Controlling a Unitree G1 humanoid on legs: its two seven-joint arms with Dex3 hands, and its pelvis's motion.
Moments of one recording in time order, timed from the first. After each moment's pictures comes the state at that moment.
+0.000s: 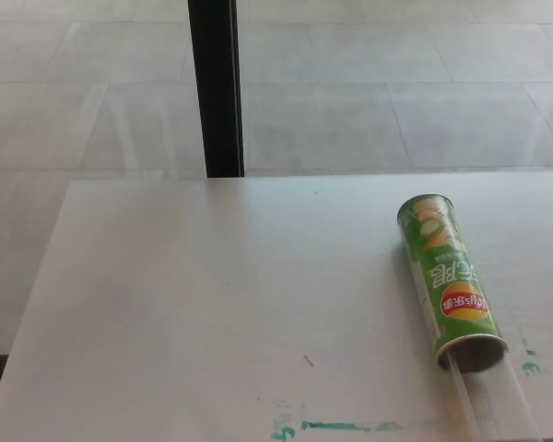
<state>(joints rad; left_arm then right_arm) -0.01 0.74 0.57 1.24 -0.16 -0.03 -0.11 -0.08 -0.48 -0.51 1.13 0.09 -0.11 -0.04</state>
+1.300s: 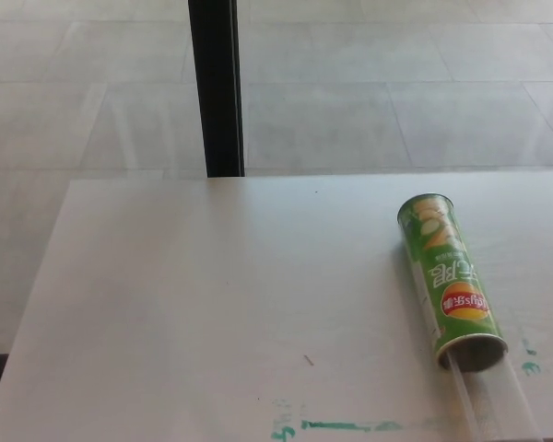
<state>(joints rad) -0.01 0.75 0.60 1.29 -0.22 -0.02 -0.14 -0.08 -0.45 -0.80 0.35 0.37 -0.17 -0.11</state>
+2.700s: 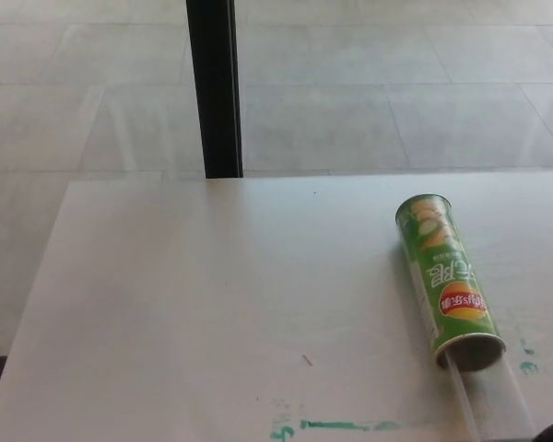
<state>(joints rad) -0.01 0.75 0.57 1.29 -0.22 -0.02 -0.14 0.63 -0.86 -0.29 -0.58 0.38 -0.05 0.41</state>
